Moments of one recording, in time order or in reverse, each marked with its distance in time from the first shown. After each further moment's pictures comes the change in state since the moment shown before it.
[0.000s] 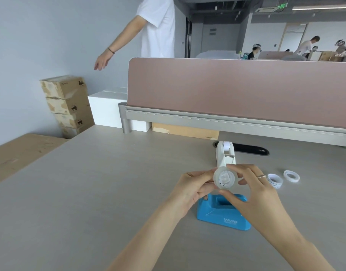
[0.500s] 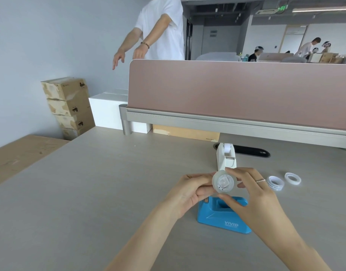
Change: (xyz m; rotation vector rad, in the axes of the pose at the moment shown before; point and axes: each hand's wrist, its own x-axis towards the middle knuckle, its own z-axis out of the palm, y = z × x) left_hand 0.000 0.004 -0.008 -0.025 -0.069 -0.028; right_hand 0.000 0.001 0.004 -0.012 0.039 -0.089
